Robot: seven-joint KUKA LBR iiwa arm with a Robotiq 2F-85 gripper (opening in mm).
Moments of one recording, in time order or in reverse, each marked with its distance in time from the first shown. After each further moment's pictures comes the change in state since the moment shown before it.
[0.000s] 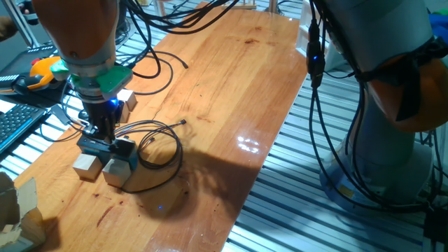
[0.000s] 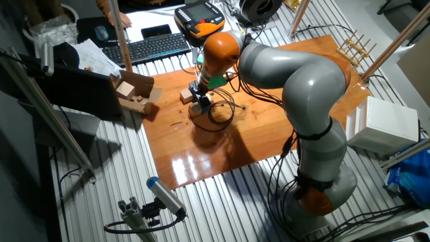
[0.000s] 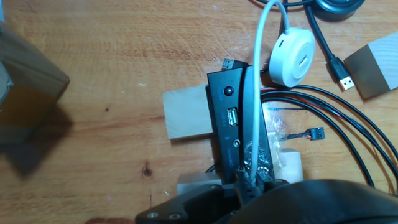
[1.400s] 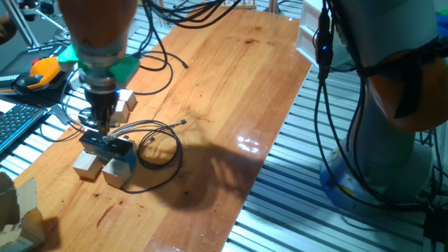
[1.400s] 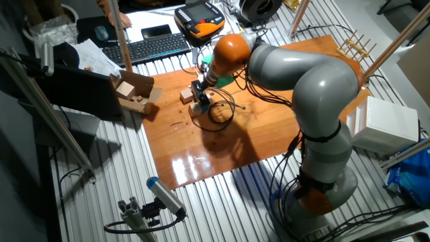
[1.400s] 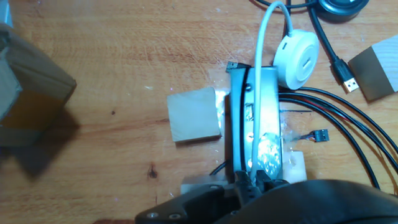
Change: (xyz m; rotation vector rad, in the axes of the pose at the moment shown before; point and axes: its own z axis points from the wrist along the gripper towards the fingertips) arm -0.013 -0.011 -0.017 -0.044 -0.114 -0.190
